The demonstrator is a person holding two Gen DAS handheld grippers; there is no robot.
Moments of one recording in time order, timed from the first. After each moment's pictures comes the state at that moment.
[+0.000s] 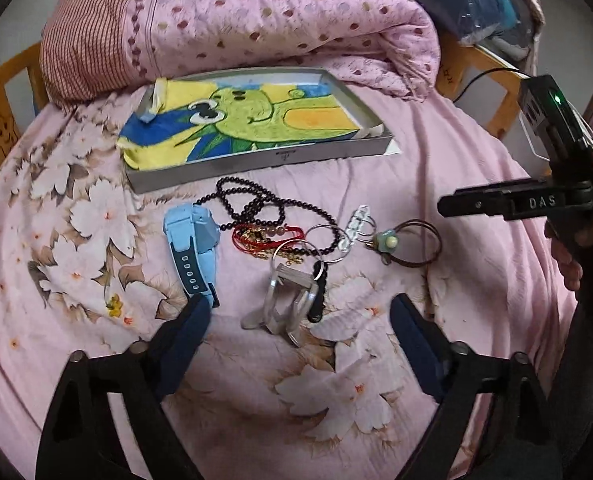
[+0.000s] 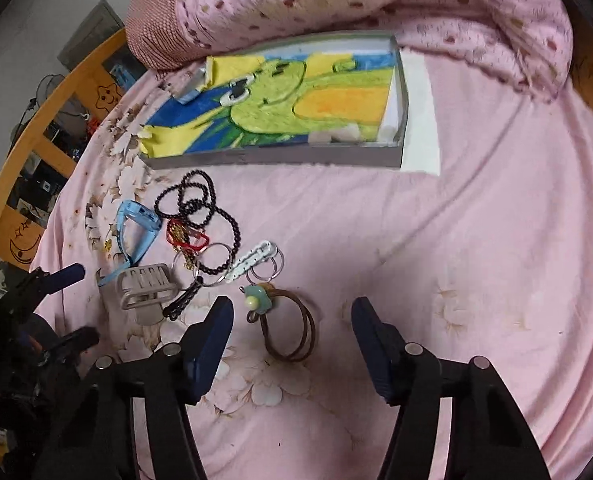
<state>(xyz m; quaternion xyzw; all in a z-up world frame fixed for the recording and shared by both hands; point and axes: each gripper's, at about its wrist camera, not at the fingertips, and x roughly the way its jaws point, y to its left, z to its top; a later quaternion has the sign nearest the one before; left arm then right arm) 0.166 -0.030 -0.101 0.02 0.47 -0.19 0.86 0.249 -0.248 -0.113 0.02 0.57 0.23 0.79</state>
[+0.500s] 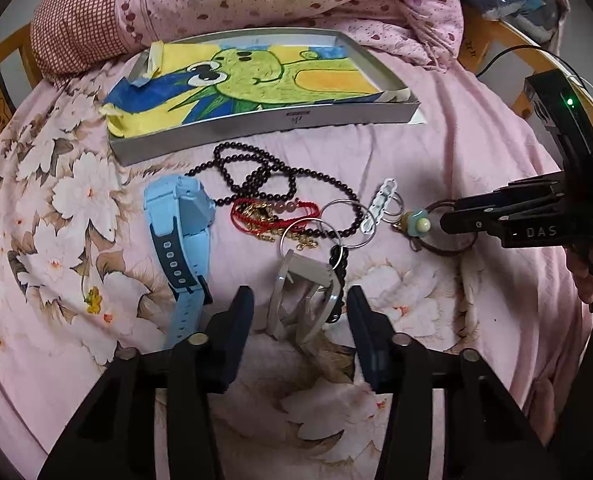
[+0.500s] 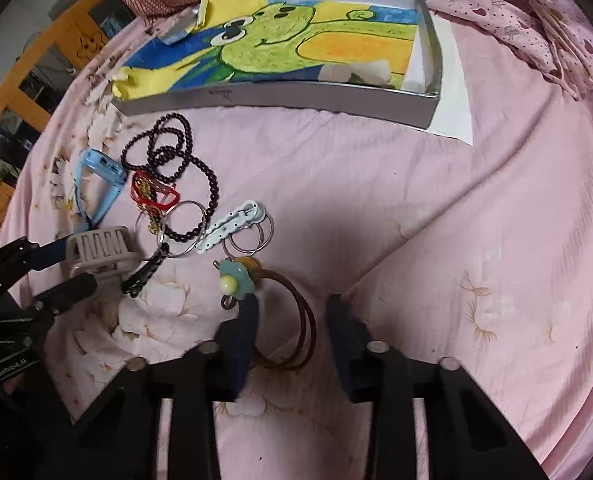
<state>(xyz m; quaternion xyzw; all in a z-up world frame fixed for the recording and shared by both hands) 0.188 -0.039 -0.132 0.03 0.51 -0.17 0.84 0.257 -0.223 -0.156 -0.05 0.61 0.22 0.76</state>
